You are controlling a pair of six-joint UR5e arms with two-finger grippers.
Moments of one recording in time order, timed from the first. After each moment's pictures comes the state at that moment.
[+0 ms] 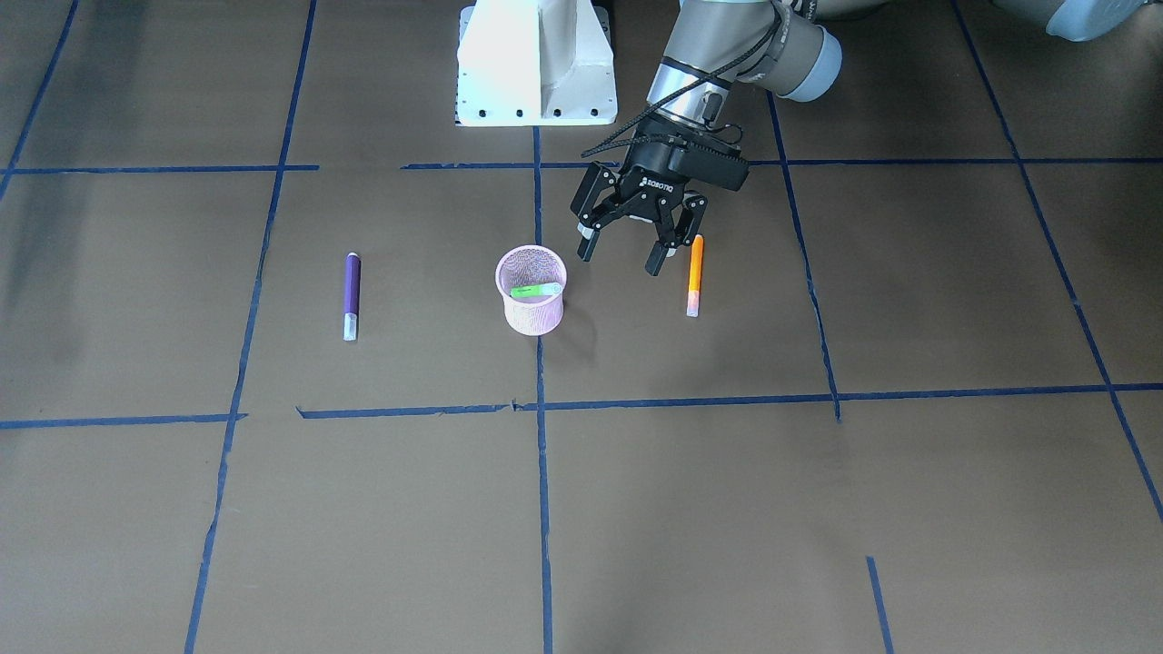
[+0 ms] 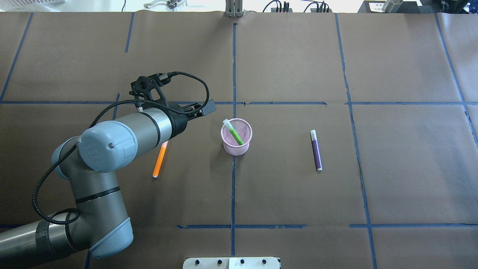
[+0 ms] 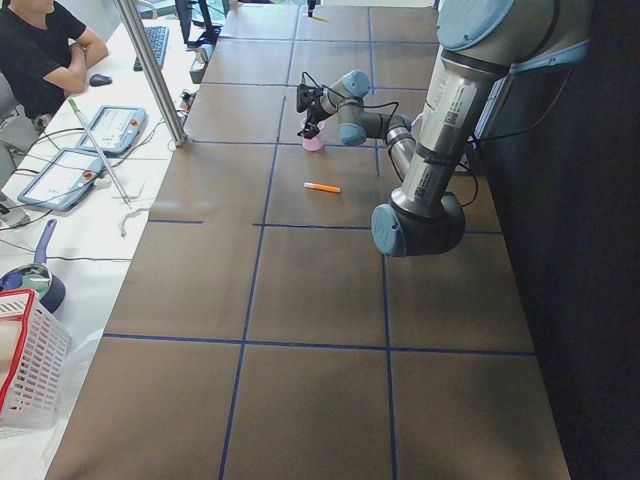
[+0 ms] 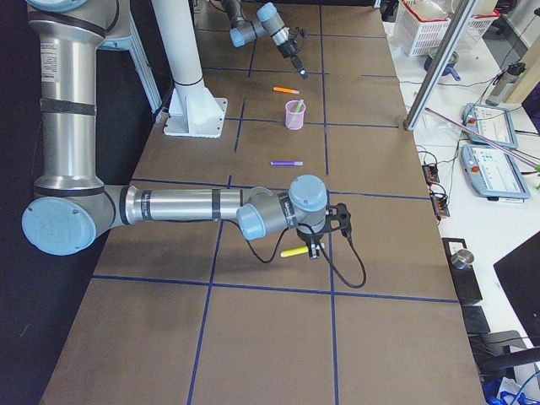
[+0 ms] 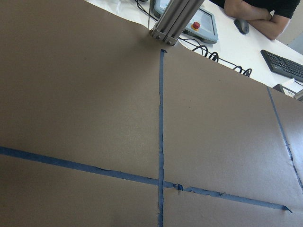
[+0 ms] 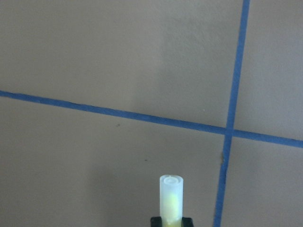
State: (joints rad) left arm -0.46 -2.04 -1.84 -2.14 -1.35 -1.46; right arm 1.42 -1.63 1.72 -1.23 2.38 0.29
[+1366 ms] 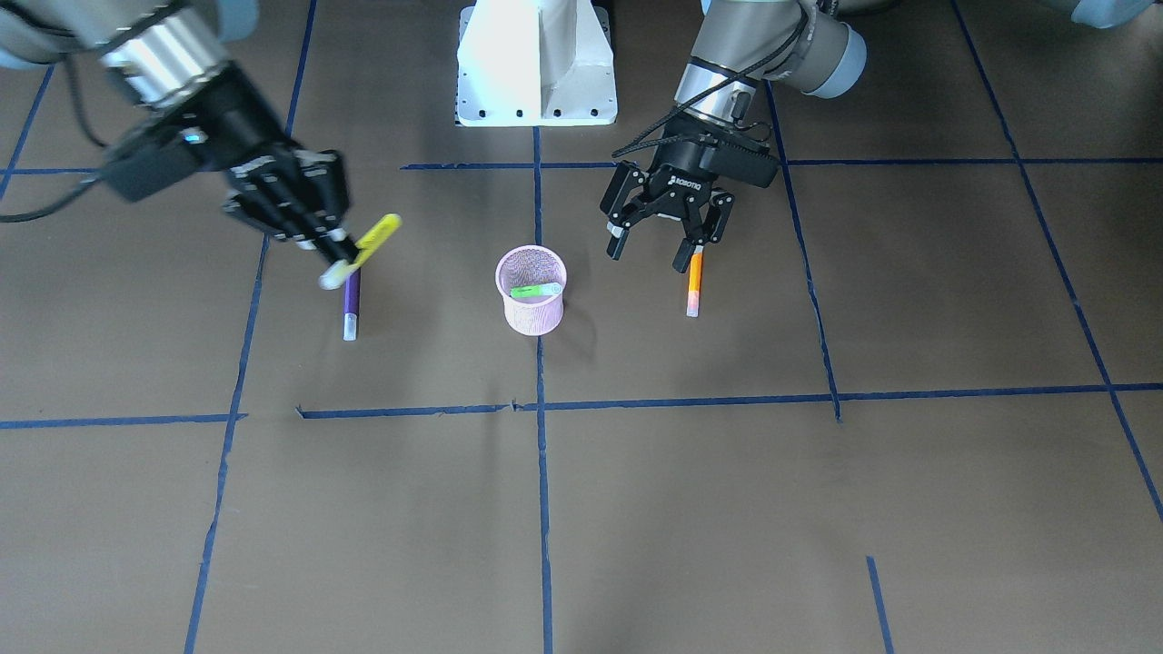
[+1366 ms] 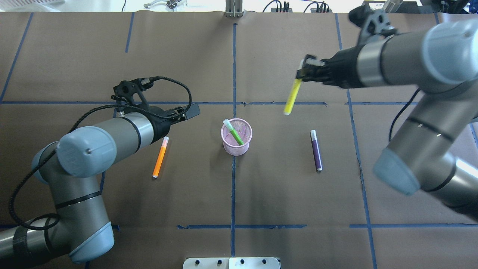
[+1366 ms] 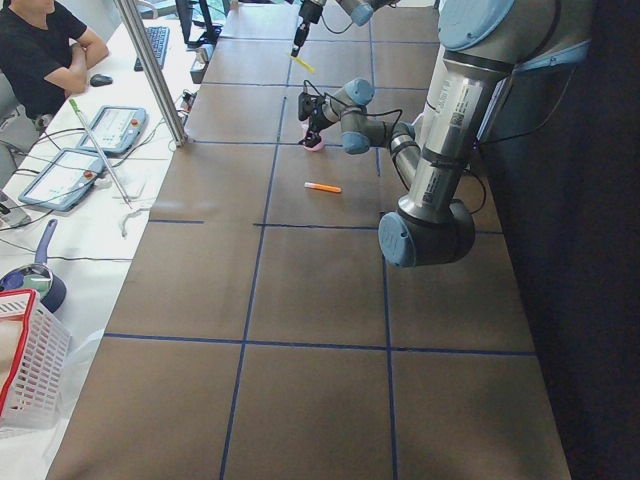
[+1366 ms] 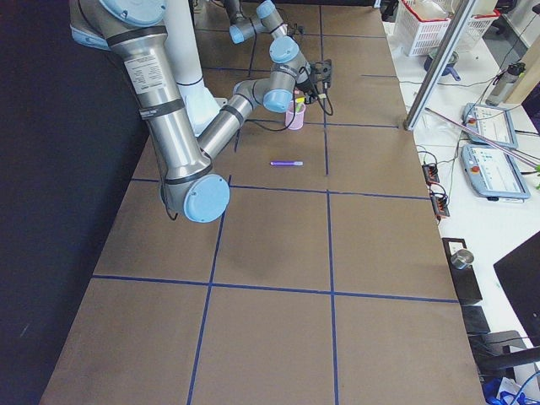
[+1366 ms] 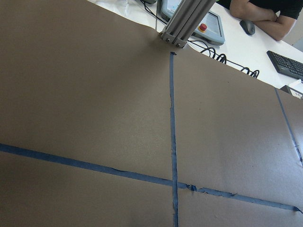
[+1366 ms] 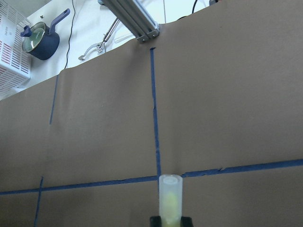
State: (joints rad) left arm -0.46 -1.92 -1.90 -2.19 -1.35 -1.45; right arm 0.71 -1.16 1.99 -1.10 1.79 1.43
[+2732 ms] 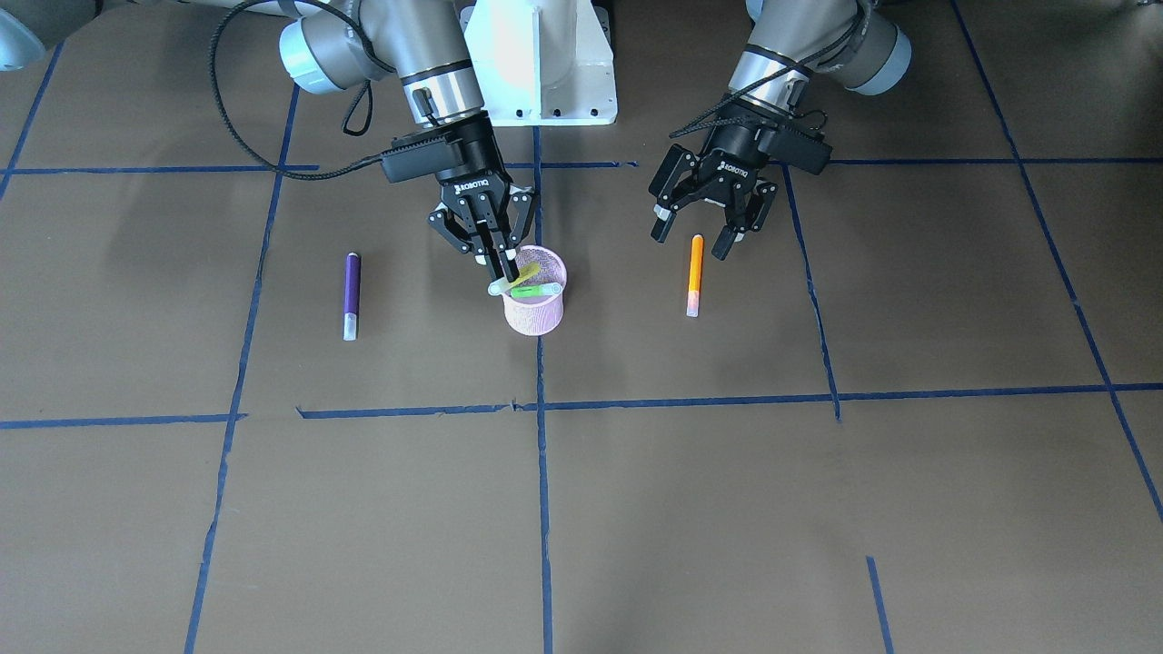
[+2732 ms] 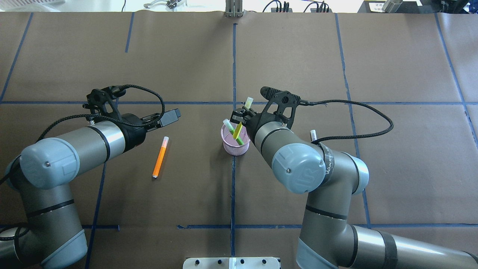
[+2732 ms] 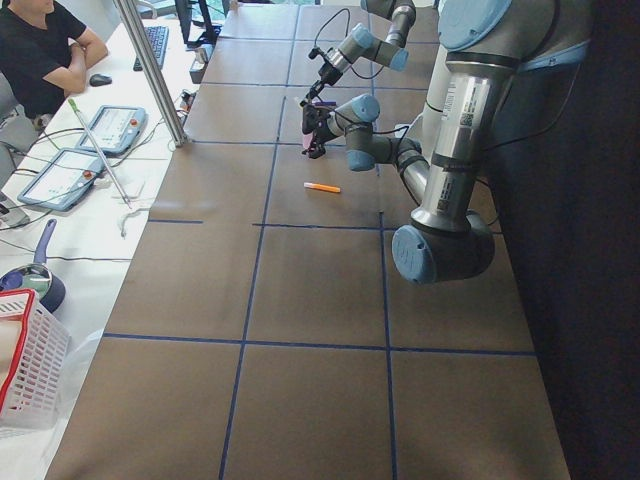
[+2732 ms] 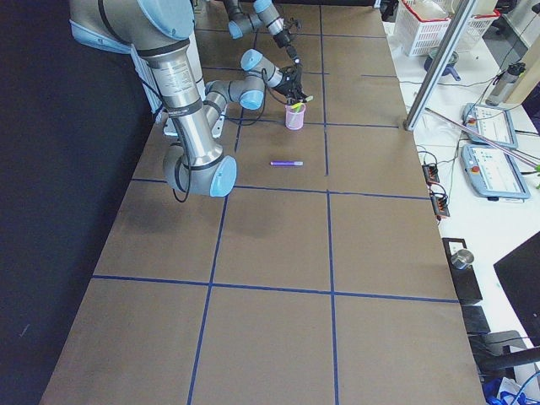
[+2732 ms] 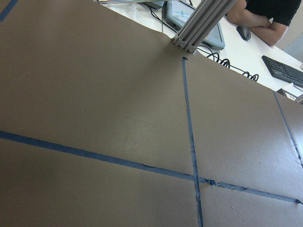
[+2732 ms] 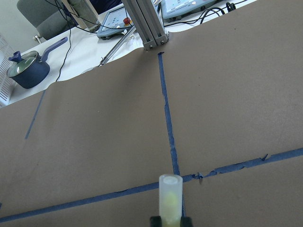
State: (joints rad) left arm -0.46 -1.82 -1.94 -2.30 -1.35 -1.45; right arm 0.34 -1.02 1.78 -1.14 1.12 1.50
